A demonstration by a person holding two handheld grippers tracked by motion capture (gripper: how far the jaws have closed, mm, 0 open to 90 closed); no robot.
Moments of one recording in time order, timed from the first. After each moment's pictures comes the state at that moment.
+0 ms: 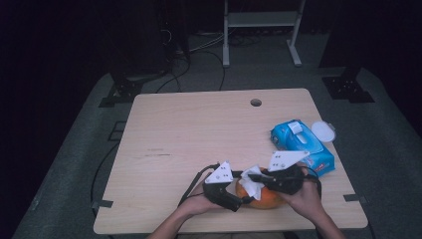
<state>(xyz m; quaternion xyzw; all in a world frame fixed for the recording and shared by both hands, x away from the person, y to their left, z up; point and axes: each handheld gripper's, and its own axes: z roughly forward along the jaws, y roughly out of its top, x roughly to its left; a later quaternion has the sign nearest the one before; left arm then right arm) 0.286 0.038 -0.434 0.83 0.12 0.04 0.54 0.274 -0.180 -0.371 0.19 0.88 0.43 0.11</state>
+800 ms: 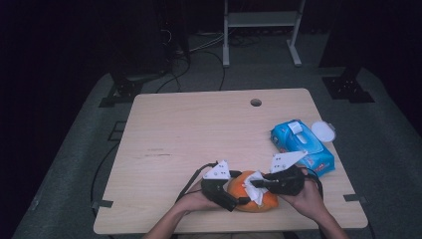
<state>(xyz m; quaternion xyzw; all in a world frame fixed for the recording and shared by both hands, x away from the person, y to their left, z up) 0.299 0.046 -0.448 0.84 0.13 0.00 0.53 0.284 -0.192 -0.391 0.18 0.89 0.42 0.06</state>
